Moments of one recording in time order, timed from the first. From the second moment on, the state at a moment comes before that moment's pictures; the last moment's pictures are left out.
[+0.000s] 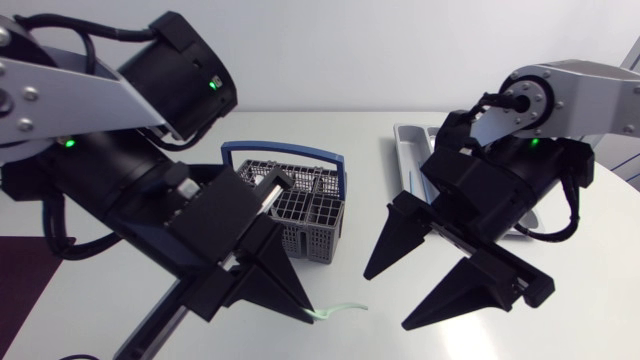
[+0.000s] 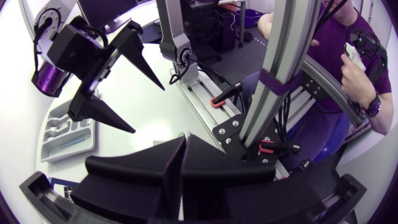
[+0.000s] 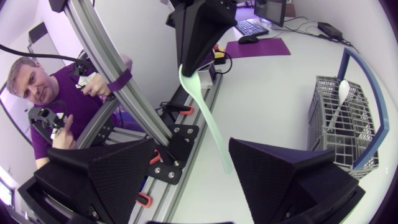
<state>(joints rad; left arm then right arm) -0.75 1.35 1.22 -1.09 0.78 1.23 0.40 1.55 1.16 -1.50 -1.04 -1.50</state>
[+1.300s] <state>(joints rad) -0.78 1.46 1.30 -1.10 0.85 1.28 0.52 1.70 1.23 -1.61 -1.11 -1.76</state>
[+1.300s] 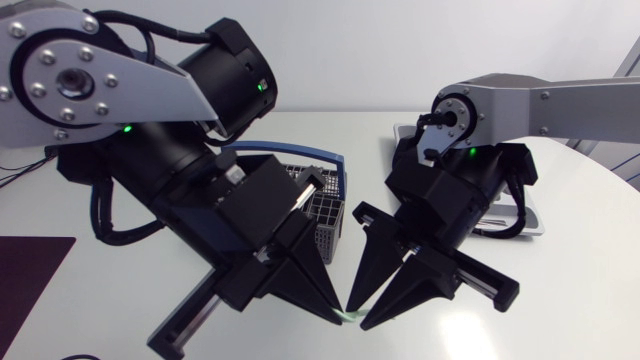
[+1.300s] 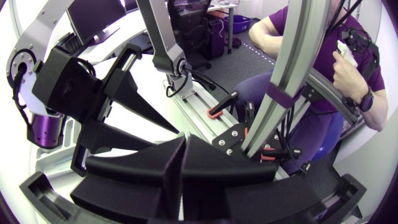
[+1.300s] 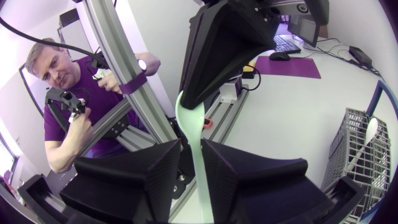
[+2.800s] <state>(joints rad) -0.53 1.46 1.34 -1.02 0.81 1.13 0.21 1.53 1.02 -1.07 -0.90 -1.55</state>
